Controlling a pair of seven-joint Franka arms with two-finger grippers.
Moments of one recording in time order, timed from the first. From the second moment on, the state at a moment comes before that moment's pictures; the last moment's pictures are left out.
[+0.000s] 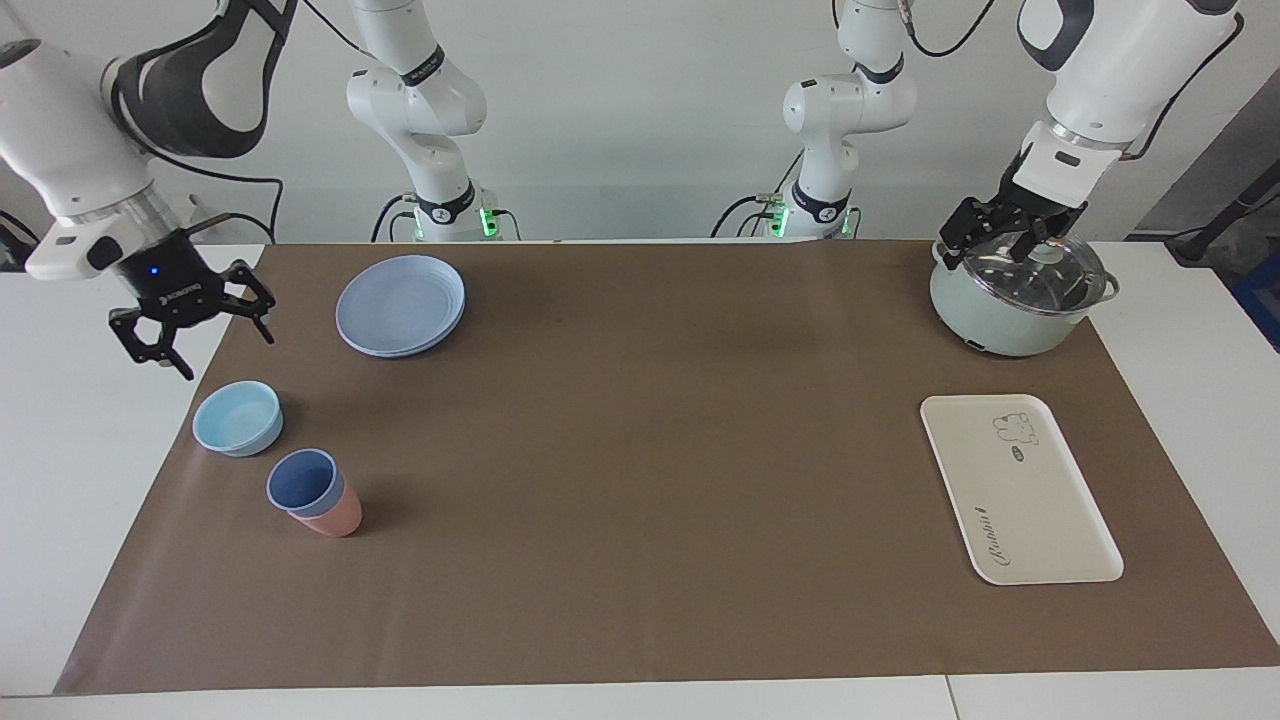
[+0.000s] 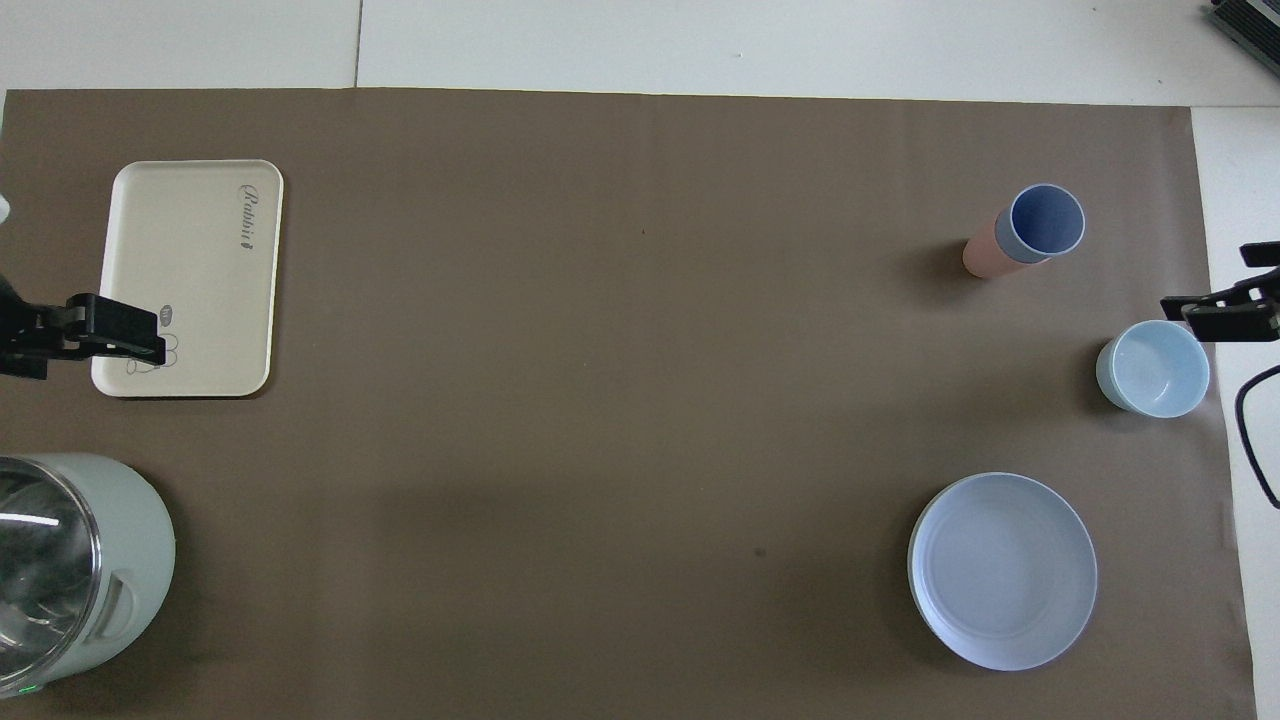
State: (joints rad) left arm 0.04 -0.07 -0.09 -1.66 -0.02 1.55 -0.10; right arm -0.19 0.07 -0.09 -1.83 0.32 2.08 -1.05
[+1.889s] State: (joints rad) left arm 0.04 -0.07 -0.09 -1.66 -0.02 1.55 -0.10; right arm -0.28 0.48 -0.05 -1.77 1.07 2.11 -1.88
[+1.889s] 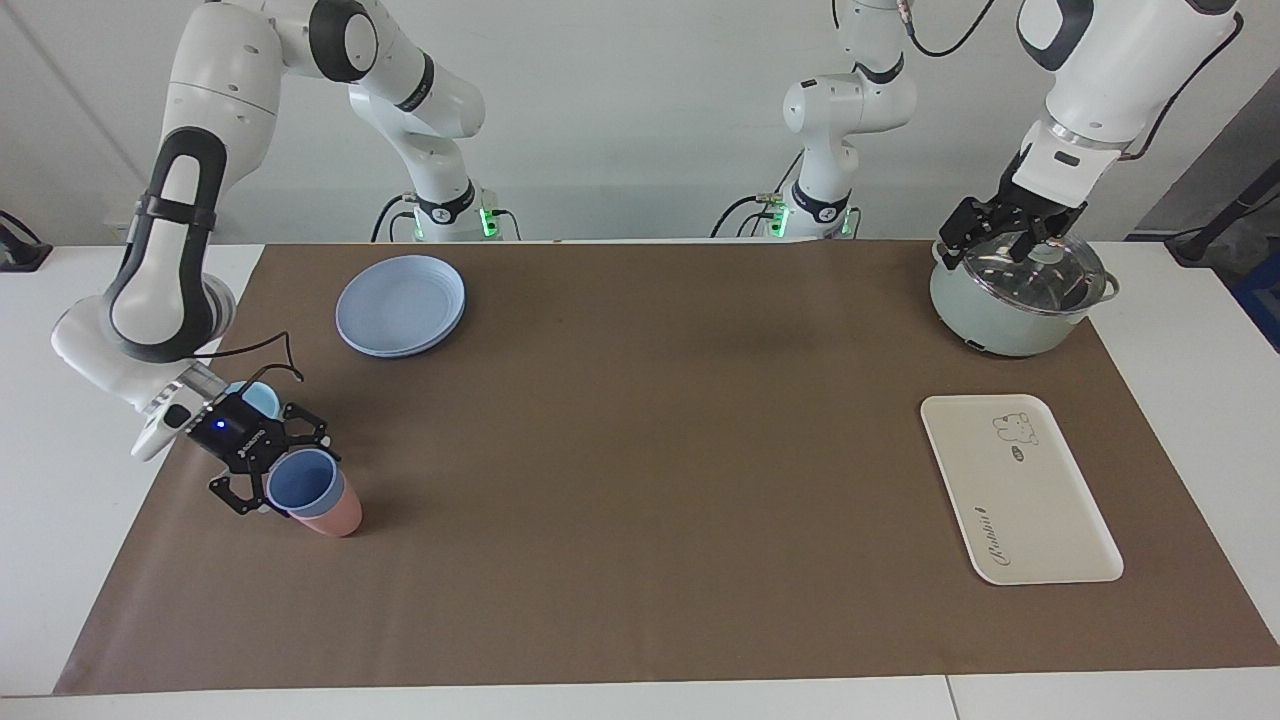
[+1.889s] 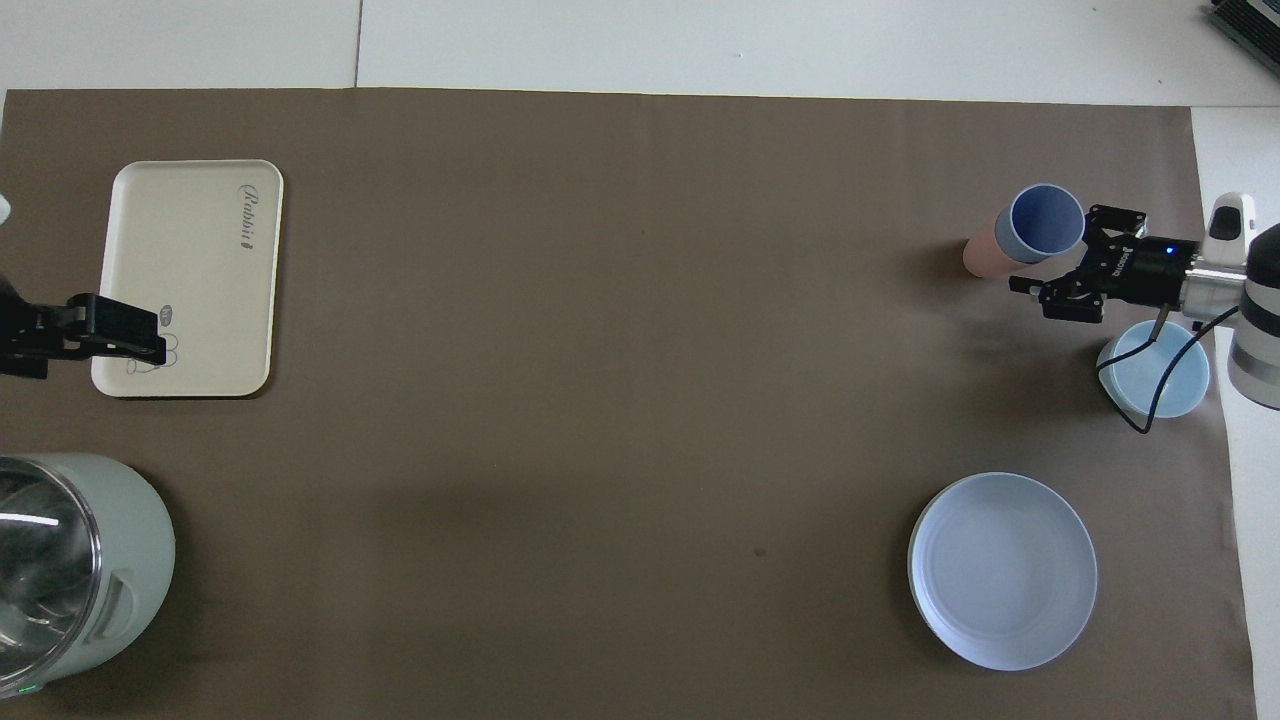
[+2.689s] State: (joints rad) left arm 0.06 -0.07 -0.09 -1.66 -0.02 1.57 -0.10; right arm -0.28 0.50 -0.04 -1.76 1.17 2.11 -1.92
